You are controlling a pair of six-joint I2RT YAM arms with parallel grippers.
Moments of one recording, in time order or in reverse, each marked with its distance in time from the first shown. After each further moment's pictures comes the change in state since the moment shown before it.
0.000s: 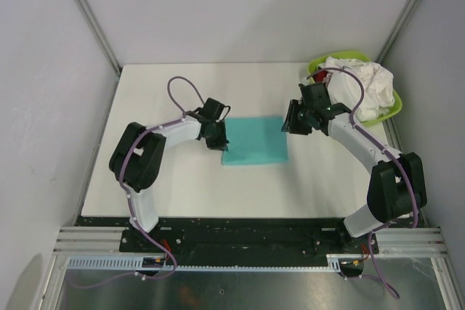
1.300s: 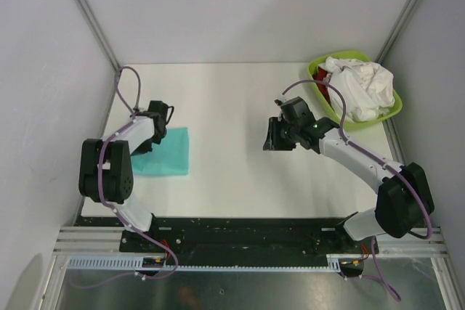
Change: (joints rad) left arm 0.420 -0.216 -0.157 -0.344 -0.956 0.453; right arm 0.216 -0.098 -0.097 0.016 -0.044 0.020
